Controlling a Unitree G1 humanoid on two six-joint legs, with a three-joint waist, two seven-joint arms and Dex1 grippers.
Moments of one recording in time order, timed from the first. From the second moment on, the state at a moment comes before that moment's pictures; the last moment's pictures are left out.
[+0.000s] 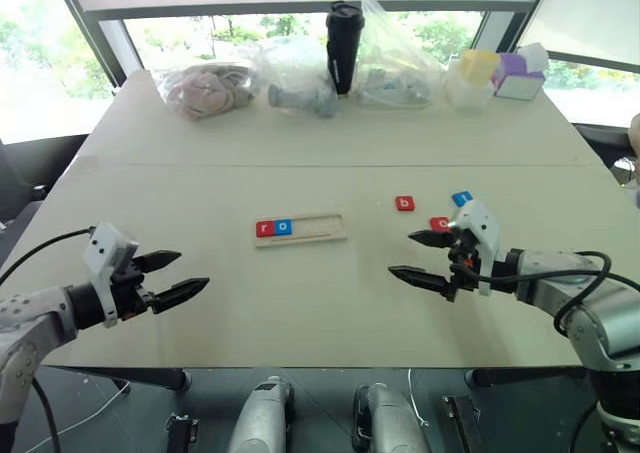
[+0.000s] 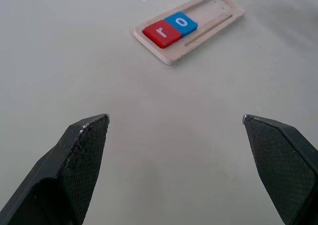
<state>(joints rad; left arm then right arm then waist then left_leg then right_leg) 0.07 0.85 0.41 -0.32 -0.66 0.69 -0.89 -0.23 -0.78 -0.08 -0.36 0.55 0.76 0.86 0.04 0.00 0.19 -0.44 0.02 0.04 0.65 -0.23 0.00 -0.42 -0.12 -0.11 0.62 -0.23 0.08</state>
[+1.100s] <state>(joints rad) -0.59 0.83 -0.06 0.38 -0.28 0.28 -1.21 -0.43 -0.74 0.00 -0.44 0.58 0.94 0.75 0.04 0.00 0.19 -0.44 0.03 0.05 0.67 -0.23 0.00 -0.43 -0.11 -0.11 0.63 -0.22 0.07</state>
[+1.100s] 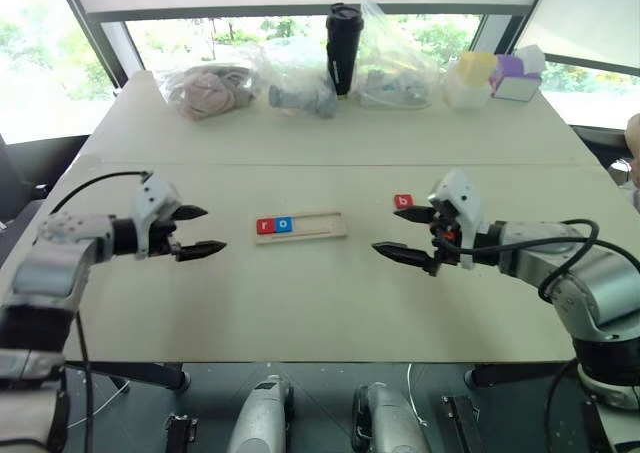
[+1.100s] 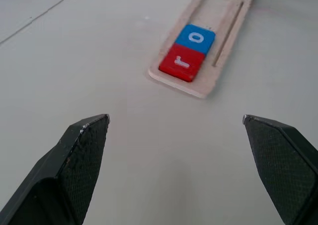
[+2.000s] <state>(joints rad) -1.03 0.50 -0.22 1.16 0.08 -0.21 -1.34 -0.36 -0.57 0.05 -0.66 0.55 1.03 0.42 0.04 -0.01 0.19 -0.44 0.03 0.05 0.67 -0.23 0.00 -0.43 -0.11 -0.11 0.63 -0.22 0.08</state>
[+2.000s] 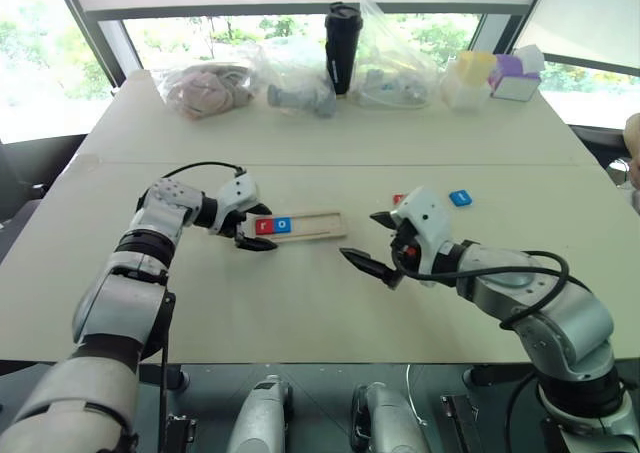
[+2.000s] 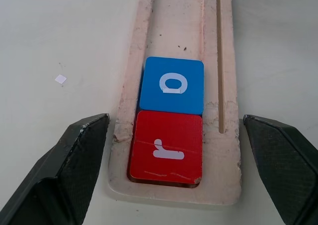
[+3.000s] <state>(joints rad) -0.80 0.48 -0.26 0.66 0.06 -0.10 -1.47 -0.21 -0.72 -0.08 -0.52 0.47 0.89 0.52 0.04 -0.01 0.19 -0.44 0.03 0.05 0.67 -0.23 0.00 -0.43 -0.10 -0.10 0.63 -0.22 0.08</state>
